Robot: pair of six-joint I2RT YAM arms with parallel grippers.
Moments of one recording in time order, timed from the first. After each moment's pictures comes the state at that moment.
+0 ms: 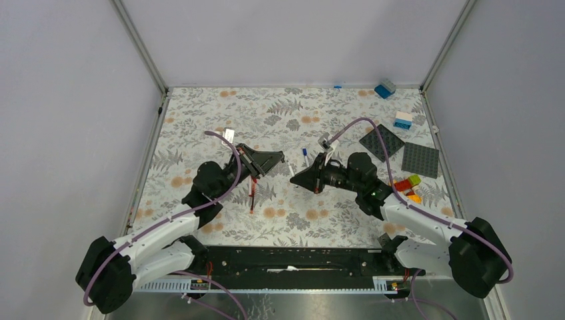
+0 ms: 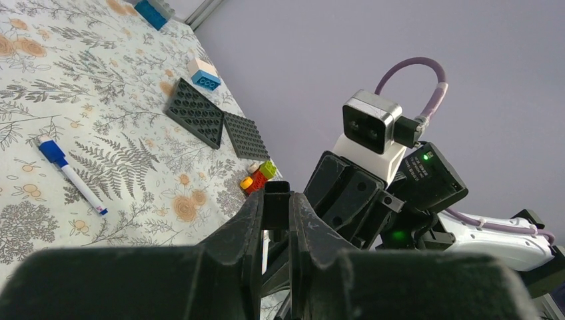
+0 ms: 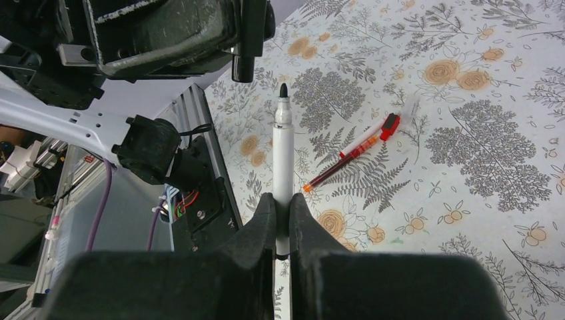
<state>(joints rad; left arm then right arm) -0.67 0.95 0.48 0.61 0.18 -0.92 0.70 1.12 0.54 0.45 -0.52 0.49</state>
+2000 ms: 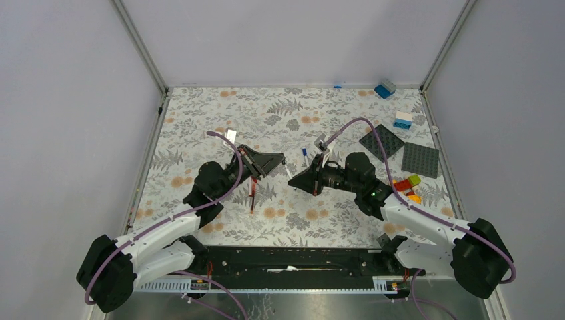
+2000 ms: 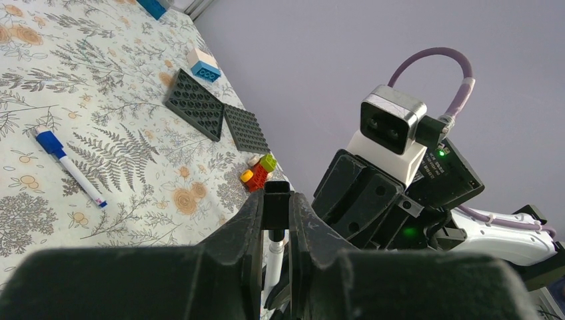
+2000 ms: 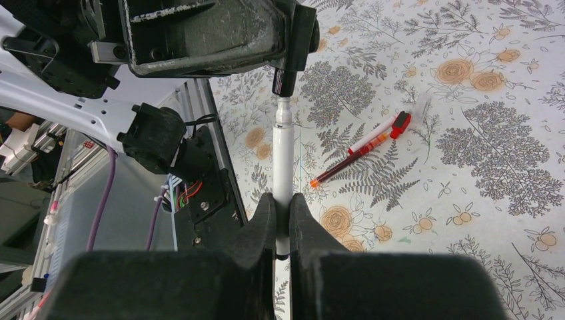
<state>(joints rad) -0.67 0.96 0.46 0.63 0.20 -0.92 0.73 1.11 0.57 0.40 -0.52 0.45</state>
